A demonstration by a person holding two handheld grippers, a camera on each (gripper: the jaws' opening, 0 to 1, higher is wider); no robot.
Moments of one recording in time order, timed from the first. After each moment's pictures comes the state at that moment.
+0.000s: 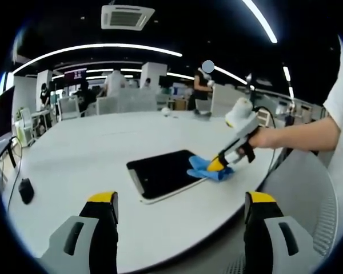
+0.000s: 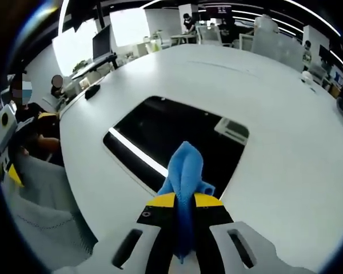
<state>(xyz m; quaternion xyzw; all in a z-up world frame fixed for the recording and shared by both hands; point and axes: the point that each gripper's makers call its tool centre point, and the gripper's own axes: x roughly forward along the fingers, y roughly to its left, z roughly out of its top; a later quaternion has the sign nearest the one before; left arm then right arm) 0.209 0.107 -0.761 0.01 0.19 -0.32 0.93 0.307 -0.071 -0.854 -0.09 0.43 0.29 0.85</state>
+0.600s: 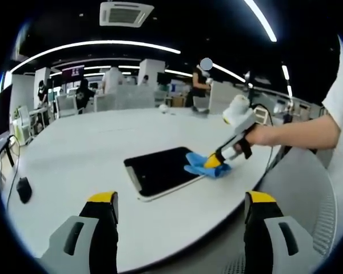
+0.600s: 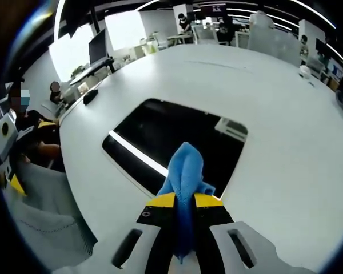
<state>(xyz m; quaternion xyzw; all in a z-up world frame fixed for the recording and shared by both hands) 0.208 0.105 -0.764 0.01 0.20 -0.33 0.92 0.311 -0.071 -0.854 -0.07 0.44 0.29 0.85</state>
